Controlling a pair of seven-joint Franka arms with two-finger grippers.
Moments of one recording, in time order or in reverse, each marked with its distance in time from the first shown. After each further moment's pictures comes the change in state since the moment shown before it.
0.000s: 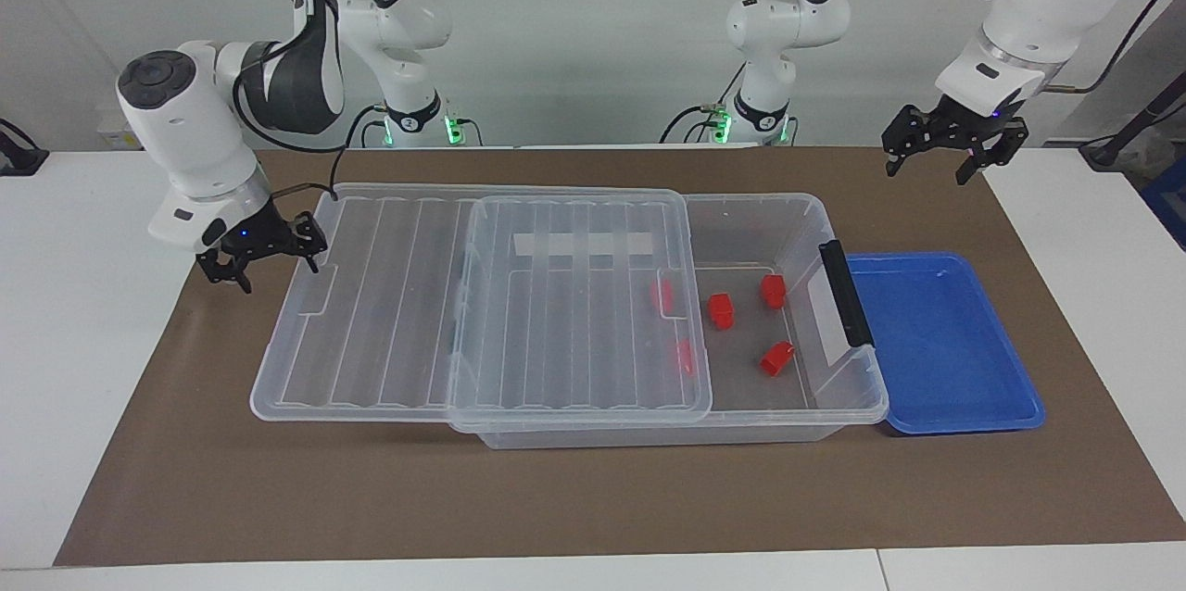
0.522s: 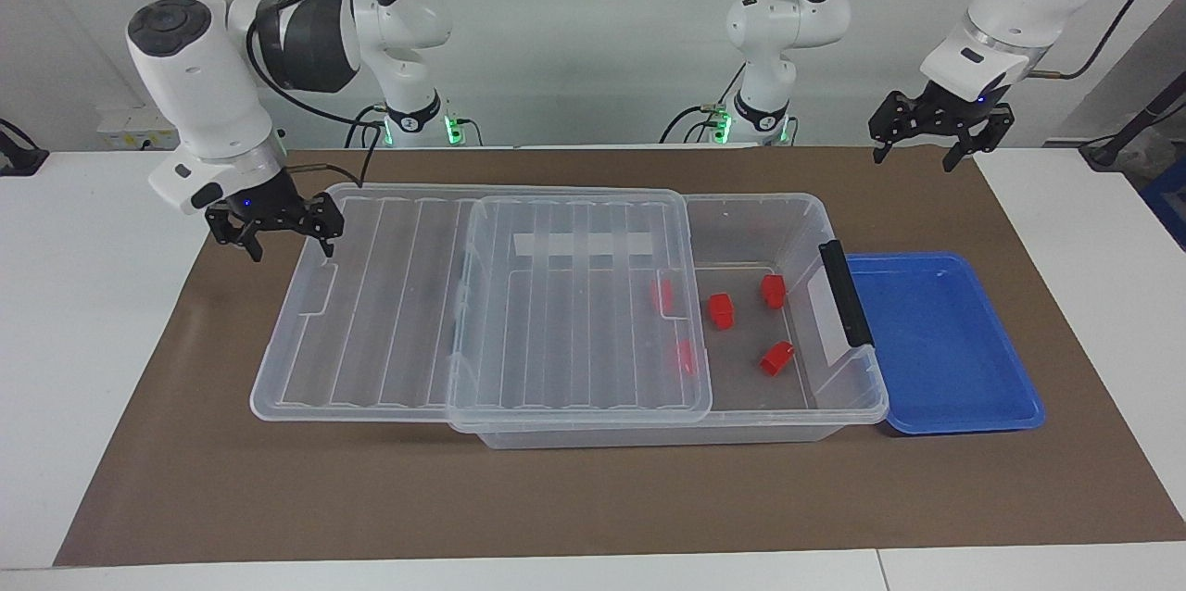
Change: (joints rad) left arm -0.026 -0.027 -0.020 -0.006 -0.014 -0.011 -0.124; right arm 0.075 -0.063 0.009 0.066 0.001 -0.115 0.444
